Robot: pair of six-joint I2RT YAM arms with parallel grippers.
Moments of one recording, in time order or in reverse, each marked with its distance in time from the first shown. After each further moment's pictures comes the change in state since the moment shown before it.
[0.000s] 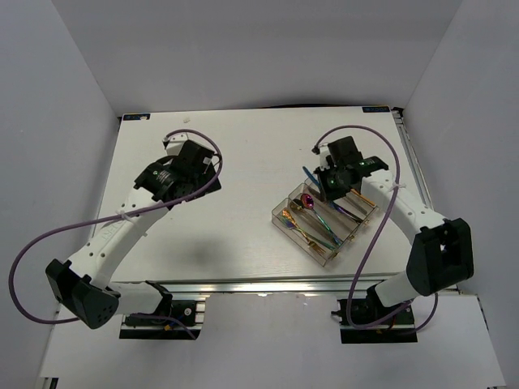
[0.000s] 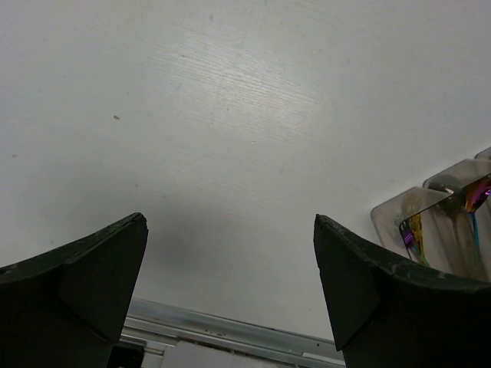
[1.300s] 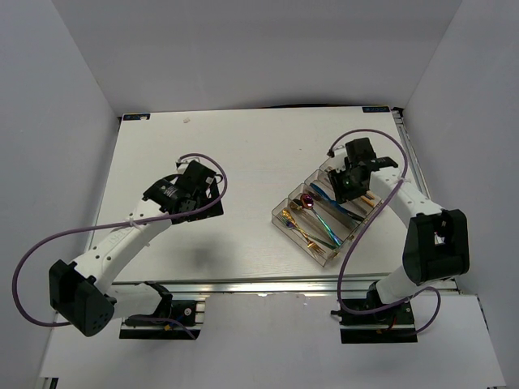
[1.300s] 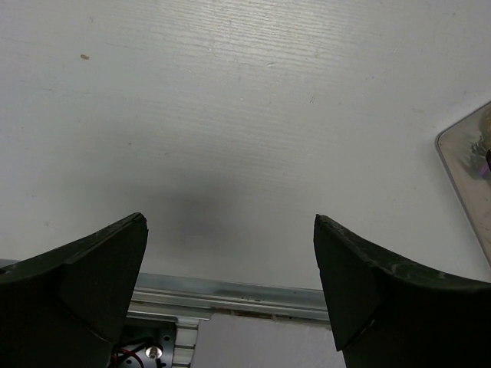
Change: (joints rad) left arm -0.001 -0.061 -0.272 0.082 0.167 0.100; right arm -0.200 0.069 -0.063 0.043 0.051 -0.235
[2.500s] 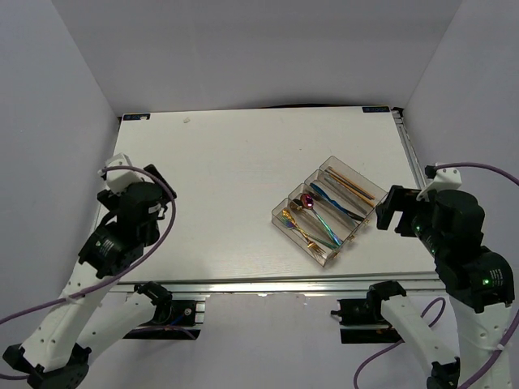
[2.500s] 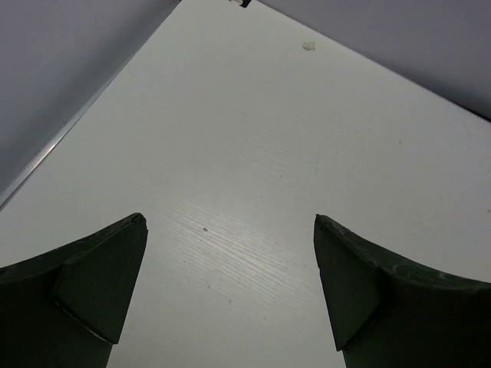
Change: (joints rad) left arm 0.004 -0.505 -0.053 0.178 -0.573 0.091; right arm 0.000 -0.901 0.189 -0.476 0.221 0.433
